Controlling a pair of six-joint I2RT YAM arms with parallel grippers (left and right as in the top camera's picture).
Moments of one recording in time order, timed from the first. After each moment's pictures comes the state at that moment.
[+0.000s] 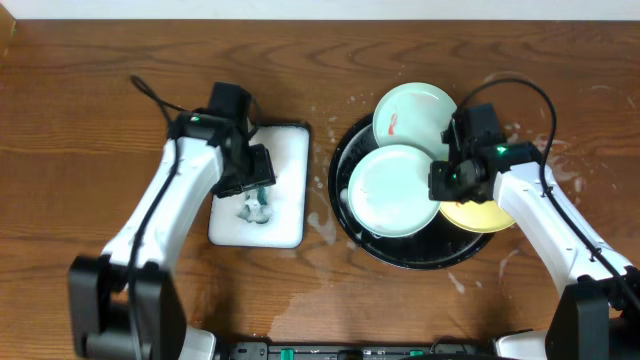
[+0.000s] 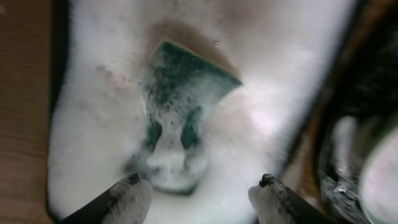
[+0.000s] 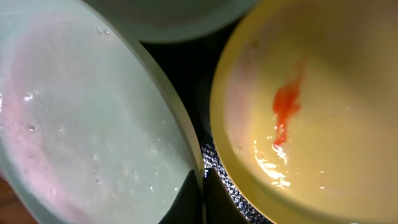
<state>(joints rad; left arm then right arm) -0.17 1.62 1.25 -1.03 0.13 -0.41 0.22 1.58 1.08 -0.83 -0.07 0.27</state>
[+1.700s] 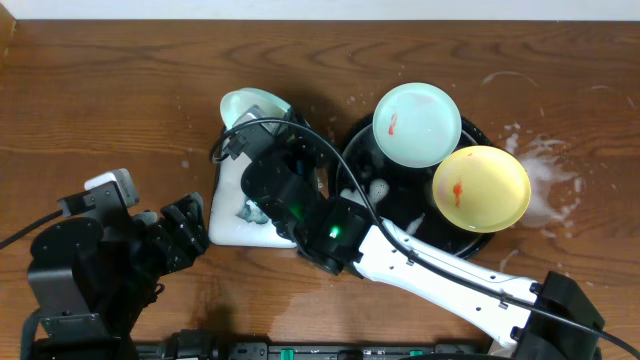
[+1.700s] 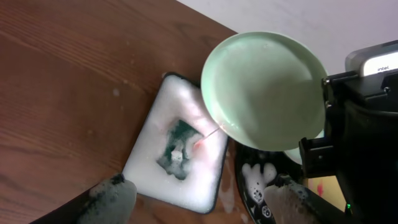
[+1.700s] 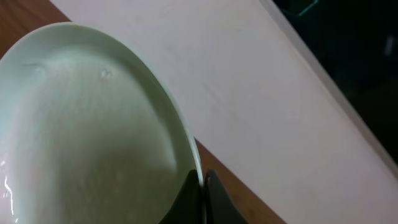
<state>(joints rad) 0.06 0.71 1.27 -1.18 0.16 -0.41 1.07 1.70 1.36 -0.02 0.96 -0.48</state>
